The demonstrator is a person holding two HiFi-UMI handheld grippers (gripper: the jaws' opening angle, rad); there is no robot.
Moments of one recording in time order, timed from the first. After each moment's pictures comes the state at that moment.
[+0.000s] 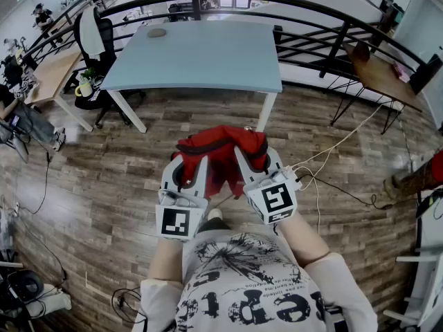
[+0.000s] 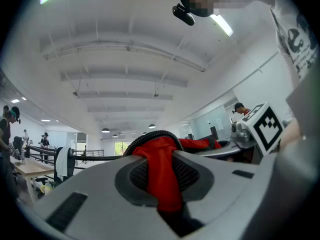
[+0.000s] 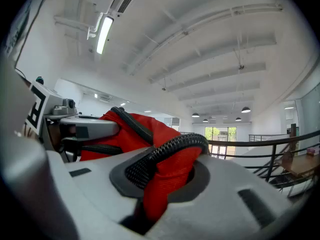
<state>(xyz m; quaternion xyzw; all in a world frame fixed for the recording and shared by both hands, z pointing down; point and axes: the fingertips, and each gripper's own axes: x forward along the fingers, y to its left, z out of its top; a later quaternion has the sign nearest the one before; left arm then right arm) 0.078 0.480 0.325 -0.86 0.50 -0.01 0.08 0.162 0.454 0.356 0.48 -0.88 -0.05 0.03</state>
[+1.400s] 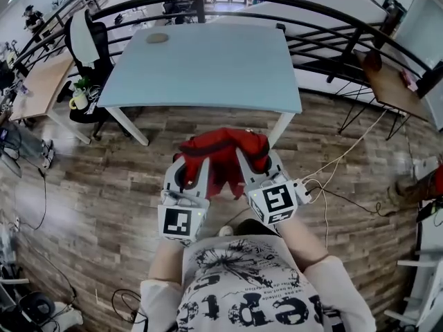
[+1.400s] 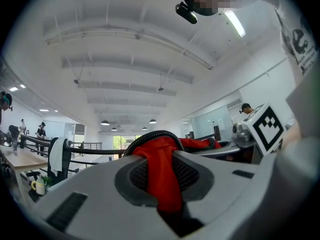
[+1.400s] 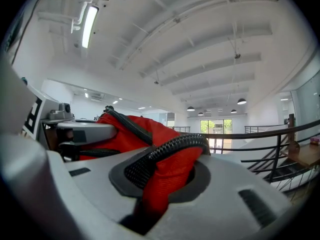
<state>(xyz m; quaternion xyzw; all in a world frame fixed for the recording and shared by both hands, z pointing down) -0.024 0.283 0.335 -0.87 0.49 -0.01 0.05 0.064 0.261 0.364 0.50 -0.86 -0.01 0.04</state>
